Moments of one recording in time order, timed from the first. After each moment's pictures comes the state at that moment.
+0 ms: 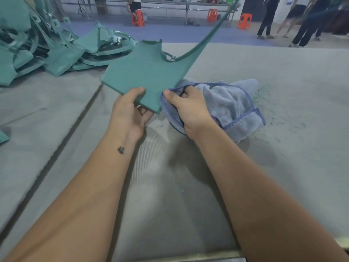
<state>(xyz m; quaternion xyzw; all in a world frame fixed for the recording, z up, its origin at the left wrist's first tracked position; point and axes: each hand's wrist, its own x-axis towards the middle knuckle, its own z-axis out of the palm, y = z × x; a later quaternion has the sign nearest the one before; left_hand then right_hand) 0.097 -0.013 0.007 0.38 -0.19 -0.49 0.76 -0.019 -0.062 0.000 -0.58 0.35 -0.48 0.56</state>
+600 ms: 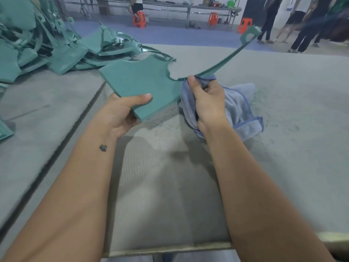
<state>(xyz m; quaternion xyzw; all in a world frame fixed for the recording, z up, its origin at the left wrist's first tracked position) 0.119 0.012 0.019 0.48 -0.32 -0.48 0.66 -0.048 -0.067 0.017 -0.51 0.38 -0.60 0.49</state>
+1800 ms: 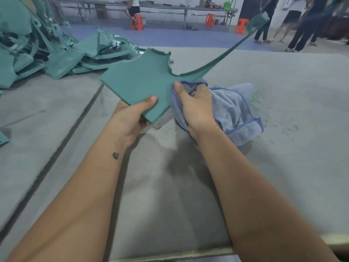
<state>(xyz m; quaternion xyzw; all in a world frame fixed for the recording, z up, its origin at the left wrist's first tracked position) 0.097 0.003 0.008 0.45 -0.35 -0.46 0.68 -0.034 -0.065 0.008 -0.56 0.40 -0.57 0.44</state>
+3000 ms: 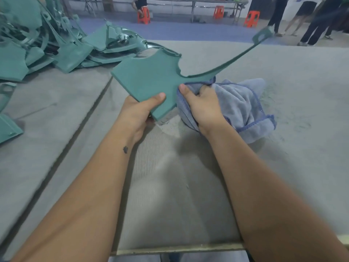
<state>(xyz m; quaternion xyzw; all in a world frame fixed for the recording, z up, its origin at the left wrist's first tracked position) 0.099 0.005 0.002 0.46 -0.36 -0.44 0.68 -0.037 -0.059 0.006 -0.64 0.42 -0.49 0.42</state>
